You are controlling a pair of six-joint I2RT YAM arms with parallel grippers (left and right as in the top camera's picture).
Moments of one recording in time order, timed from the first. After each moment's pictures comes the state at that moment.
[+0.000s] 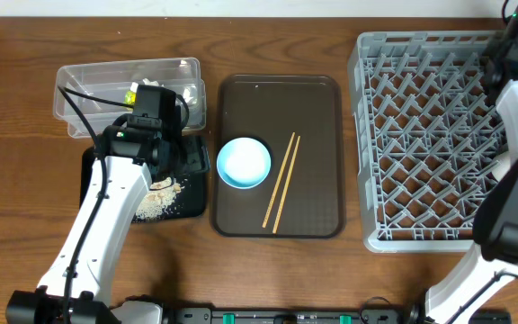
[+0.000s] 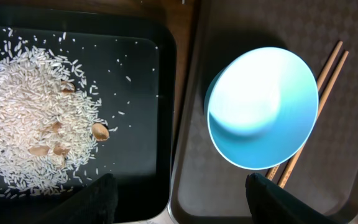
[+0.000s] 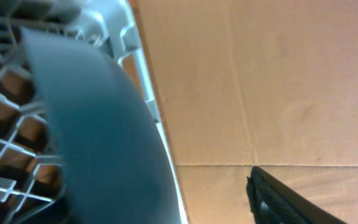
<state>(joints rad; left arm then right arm) -0.14 1.43 1.14 -0.95 0.15 -0.34 -0.27 1.98 1.63 -0.27 0.79 -0.61</state>
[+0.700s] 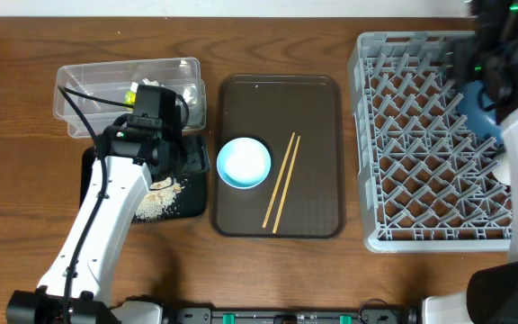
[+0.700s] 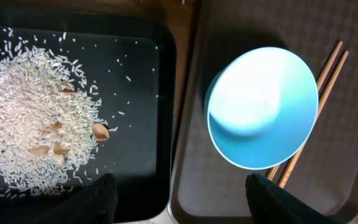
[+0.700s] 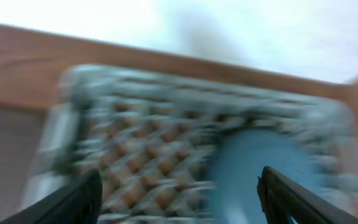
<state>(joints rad) -0.14 1.43 1.14 -0.95 0.15 -0.34 -0.09 1.63 1.63 -0.71 -0.05 -0.22</state>
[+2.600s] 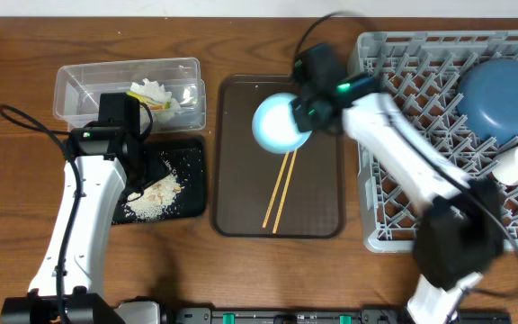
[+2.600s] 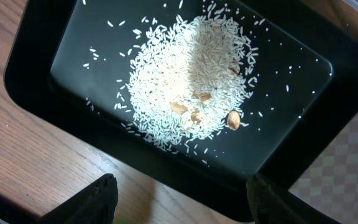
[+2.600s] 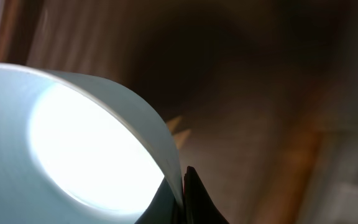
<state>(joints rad) 0.04 1.43 1.14 -1.13 -0.11 -0.59 0.44 1.88 1.62 -0.83 0.04 0.17</state>
